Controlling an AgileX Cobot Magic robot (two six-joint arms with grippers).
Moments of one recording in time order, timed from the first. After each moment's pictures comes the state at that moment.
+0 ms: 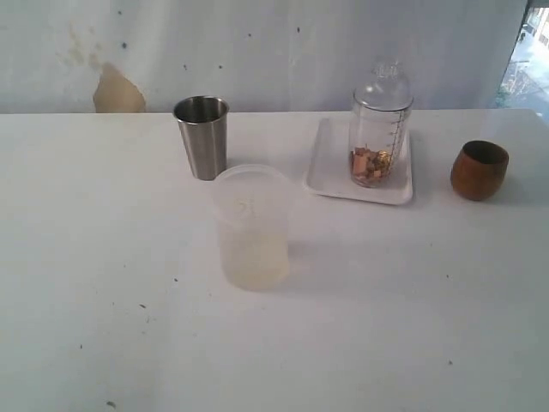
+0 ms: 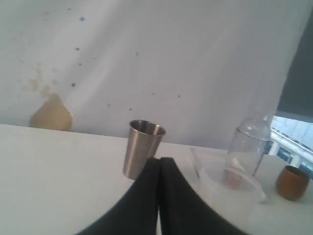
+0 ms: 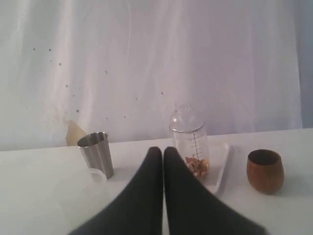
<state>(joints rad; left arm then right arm) 0.14 0.05 -0.05 1.53 -0.44 -1.85 0.04 0.00 -0.47 0.43 0.55 -0.19</state>
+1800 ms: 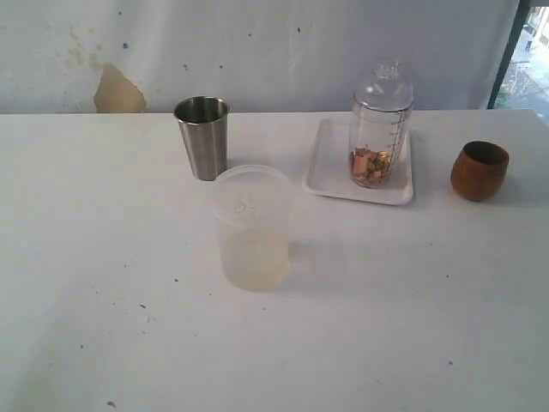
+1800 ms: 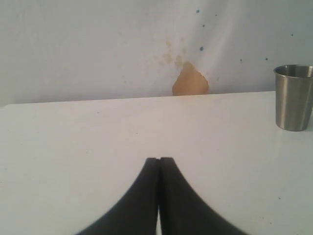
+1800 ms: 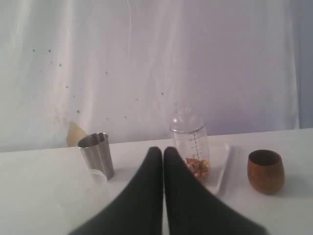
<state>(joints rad) 0.06 0.00 0.00 0.06 0.19 0.01 0.04 0.00 -0.47 0.43 0.54 -0.19</state>
